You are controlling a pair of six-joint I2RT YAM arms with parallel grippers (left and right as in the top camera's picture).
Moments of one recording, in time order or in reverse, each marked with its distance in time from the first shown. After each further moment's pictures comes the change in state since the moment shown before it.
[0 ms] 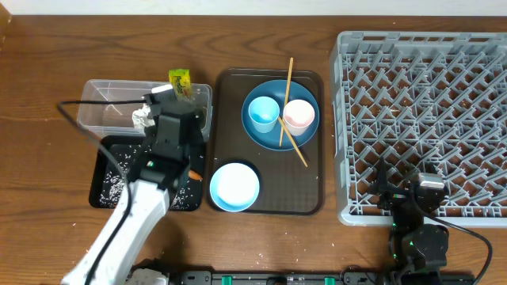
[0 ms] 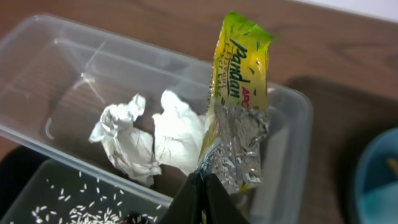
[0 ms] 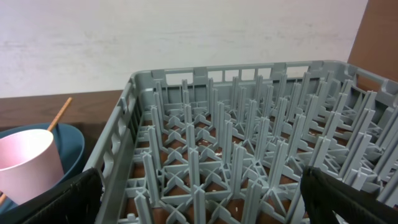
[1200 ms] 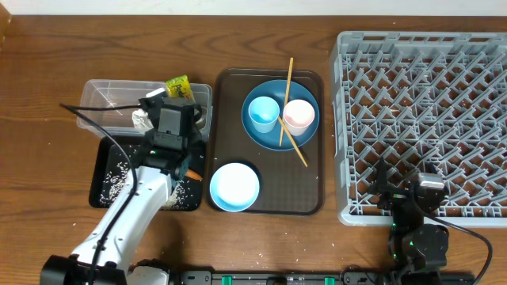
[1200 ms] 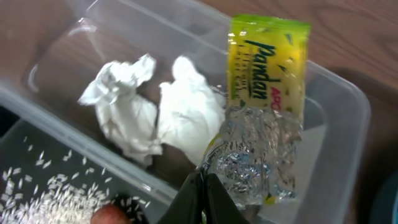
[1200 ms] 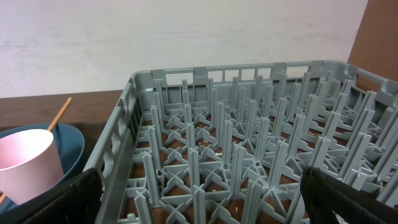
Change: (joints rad) left arm 0.058 0.087 0.000 -0.029 0.039 -0.192; right arm 0.000 0.000 0.000 0.000 0.000 0.000
